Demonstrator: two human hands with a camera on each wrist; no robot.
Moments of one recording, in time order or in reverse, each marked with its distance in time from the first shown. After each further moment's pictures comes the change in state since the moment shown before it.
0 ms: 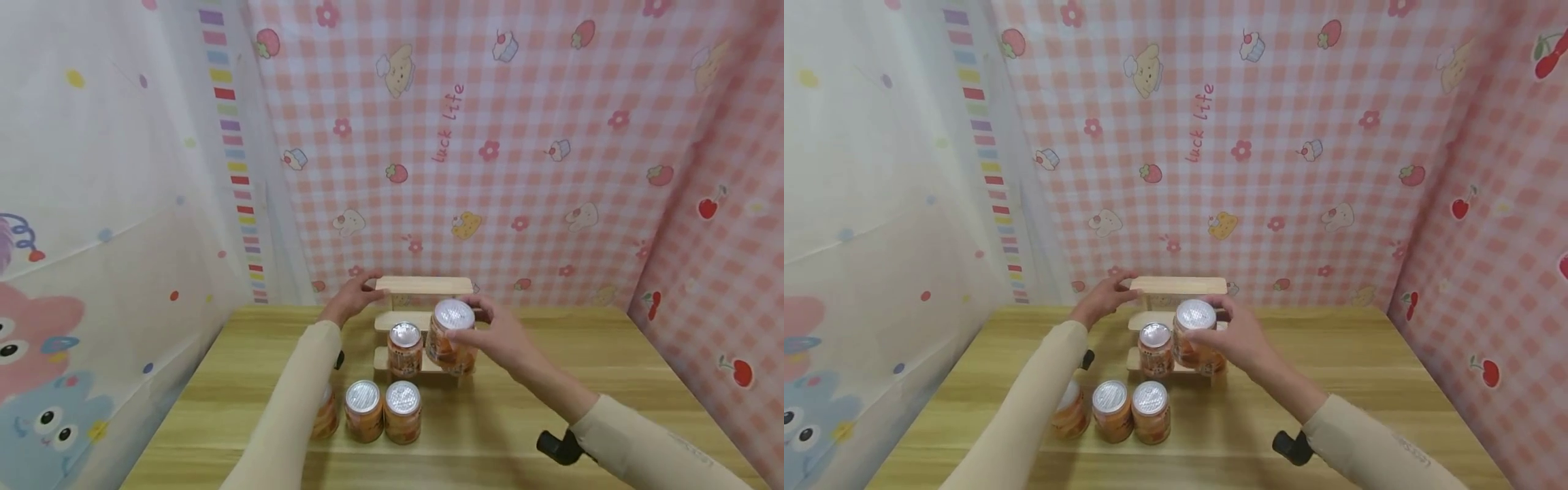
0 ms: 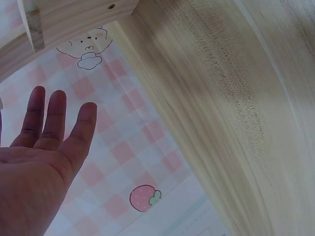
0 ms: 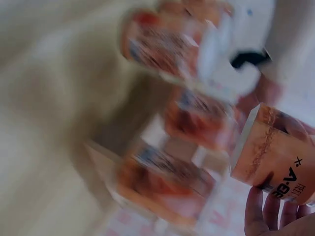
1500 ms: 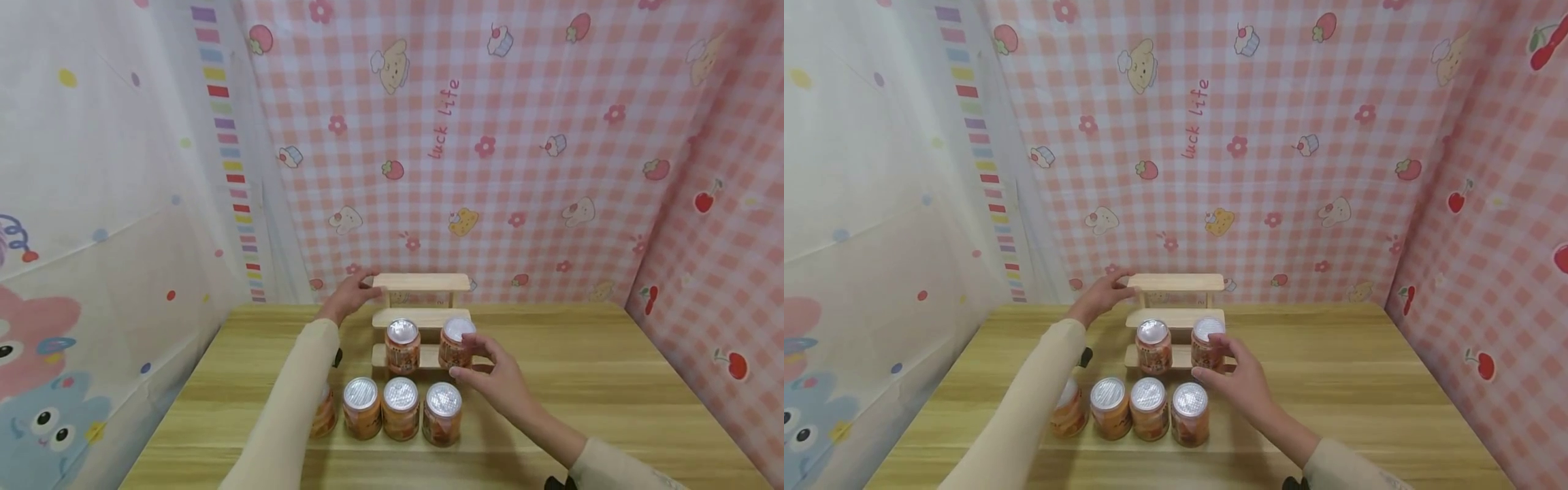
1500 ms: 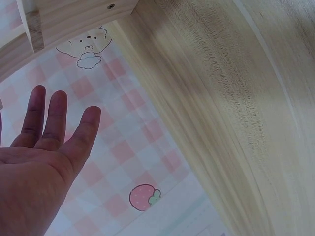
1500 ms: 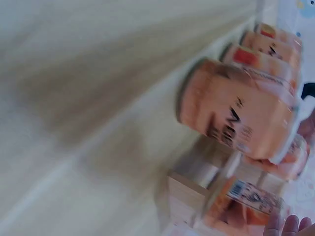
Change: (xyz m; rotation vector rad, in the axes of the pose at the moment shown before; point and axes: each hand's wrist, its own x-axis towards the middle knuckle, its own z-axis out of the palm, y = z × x) left_hand 0.003 0.001 0.001 0.014 0.004 -0.004; right_hand -0.037 0.068 0.027 0.038 0.155 -0.077
